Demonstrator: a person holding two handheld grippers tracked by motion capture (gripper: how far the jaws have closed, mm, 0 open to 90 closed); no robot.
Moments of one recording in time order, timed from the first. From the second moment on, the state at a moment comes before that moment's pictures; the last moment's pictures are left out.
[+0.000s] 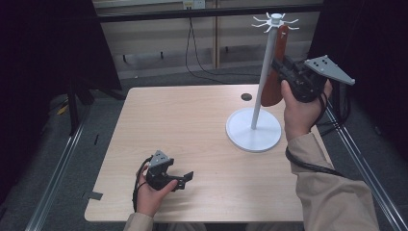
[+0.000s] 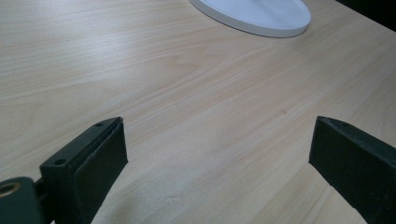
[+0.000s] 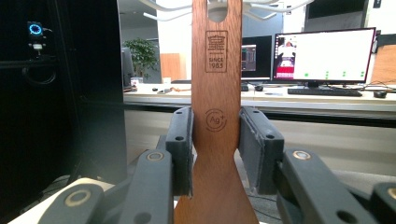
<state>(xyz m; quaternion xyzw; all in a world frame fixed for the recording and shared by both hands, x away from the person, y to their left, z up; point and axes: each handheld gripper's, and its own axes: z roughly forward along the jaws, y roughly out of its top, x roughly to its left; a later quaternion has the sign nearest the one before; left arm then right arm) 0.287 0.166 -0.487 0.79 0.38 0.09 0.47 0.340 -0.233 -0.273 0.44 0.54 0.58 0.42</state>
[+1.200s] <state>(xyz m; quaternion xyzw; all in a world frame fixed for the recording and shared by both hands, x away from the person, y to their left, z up) 0.288 0.164 -0.486 0.79 0.38 0.09 0.47 0.340 -0.231 -0.278 0.45 0.54 0.58 0.42</state>
